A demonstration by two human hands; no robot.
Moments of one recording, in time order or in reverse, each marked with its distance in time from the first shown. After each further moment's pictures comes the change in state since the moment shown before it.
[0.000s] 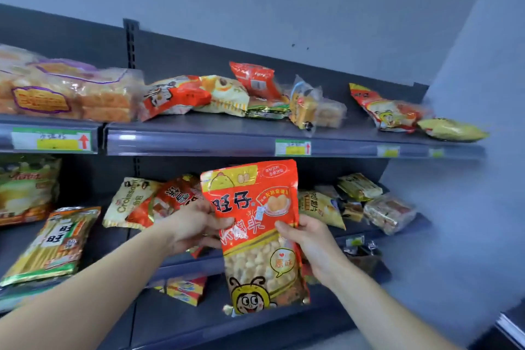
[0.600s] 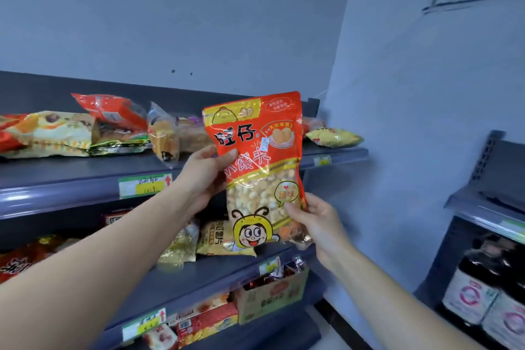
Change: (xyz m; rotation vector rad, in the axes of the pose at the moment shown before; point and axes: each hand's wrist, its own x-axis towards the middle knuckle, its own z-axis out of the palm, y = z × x) left_hand 0.130 0.124 0.261 -0.187 0.019 0.383; right_hand -0.003 -0.040 -0.253 0.093 0.328 -0.294
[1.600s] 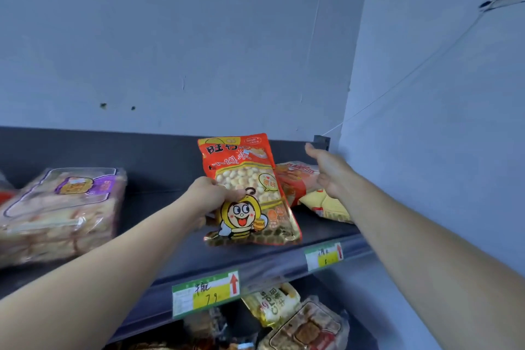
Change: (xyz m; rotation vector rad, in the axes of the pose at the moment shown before) left_hand 0.308 -0.039 0.104 0.512 0.220 -0.117; right_hand 0.431 -0.075 -0.114 -0.020 0.109 0.088
